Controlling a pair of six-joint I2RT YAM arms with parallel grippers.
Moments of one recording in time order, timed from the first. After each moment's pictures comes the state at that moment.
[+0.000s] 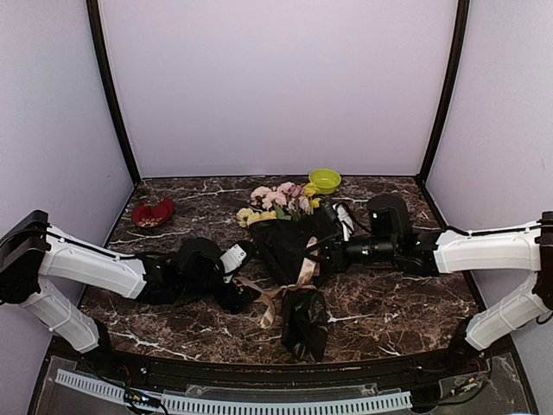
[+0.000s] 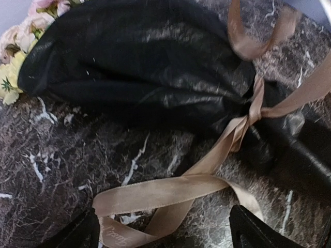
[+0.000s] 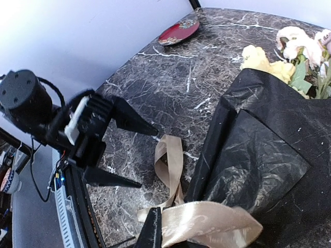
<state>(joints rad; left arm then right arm) -0.98 1.45 0.62 0.17 -0.10 -0.08 0.82 1.35 0.70 0.23 -0.43 0.33</state>
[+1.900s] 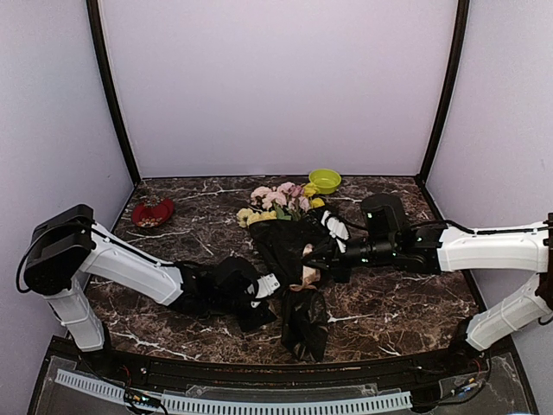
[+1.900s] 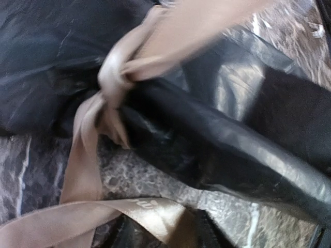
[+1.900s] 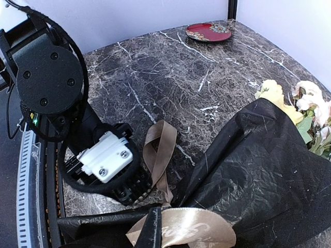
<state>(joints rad) -1.11 1.73 0.77 0.10 0.03 -0.03 0.88 1.33 0.78 0.04 -0.39 -0.11</state>
